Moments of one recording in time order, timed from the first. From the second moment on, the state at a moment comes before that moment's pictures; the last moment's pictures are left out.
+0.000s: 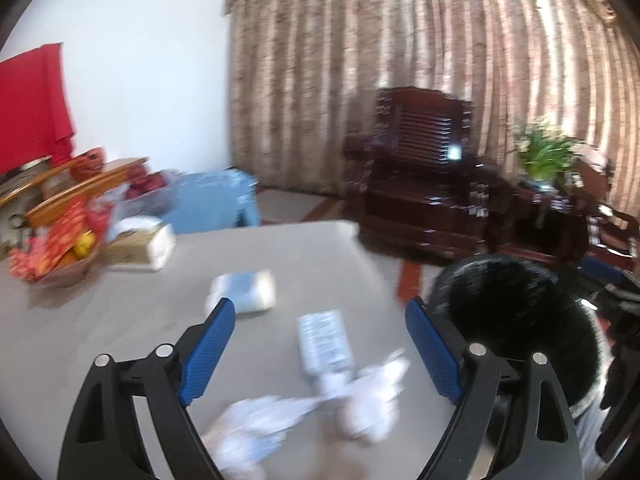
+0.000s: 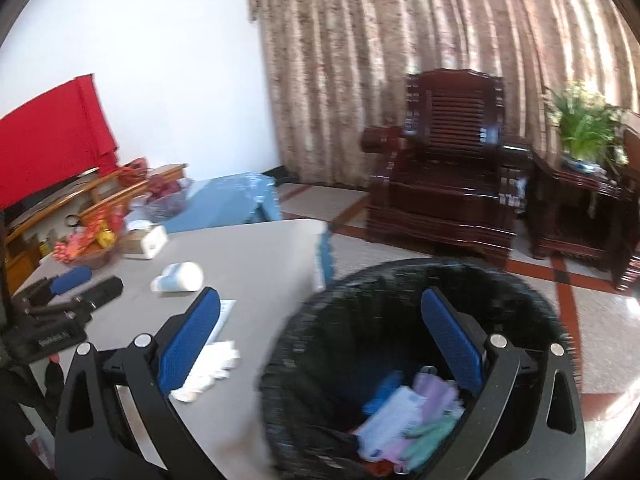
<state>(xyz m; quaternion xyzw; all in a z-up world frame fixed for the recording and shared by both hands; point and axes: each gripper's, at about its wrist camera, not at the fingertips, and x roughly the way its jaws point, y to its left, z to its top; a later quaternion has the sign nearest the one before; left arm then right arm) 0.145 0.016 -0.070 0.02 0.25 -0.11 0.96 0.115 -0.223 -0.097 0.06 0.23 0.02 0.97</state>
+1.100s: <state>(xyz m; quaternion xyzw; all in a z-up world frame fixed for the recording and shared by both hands) 0.159 0.074 -0.177 -0.06 0.41 -0.09 0.91 0.146 -0.117 -0.132 0.00 0.27 0.12 0.96</state>
